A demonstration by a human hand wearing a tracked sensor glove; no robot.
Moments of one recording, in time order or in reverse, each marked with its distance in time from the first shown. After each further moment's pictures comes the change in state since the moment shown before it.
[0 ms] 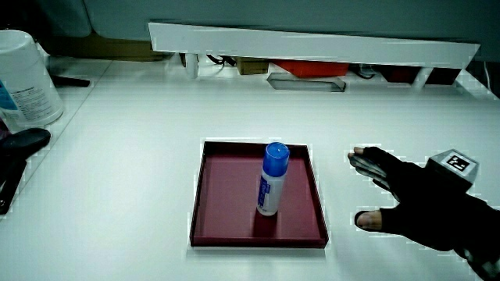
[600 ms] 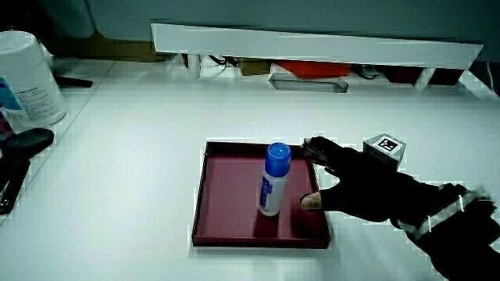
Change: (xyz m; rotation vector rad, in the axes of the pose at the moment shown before) arm -0.019 0.082 -0.025 -0.077 0.132 0.089
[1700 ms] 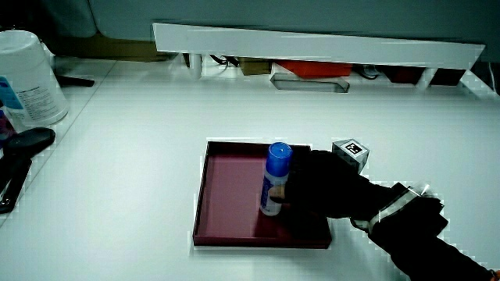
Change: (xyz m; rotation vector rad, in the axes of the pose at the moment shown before) arm 0.020 0.041 -0.019 0.102 0.150 0.149
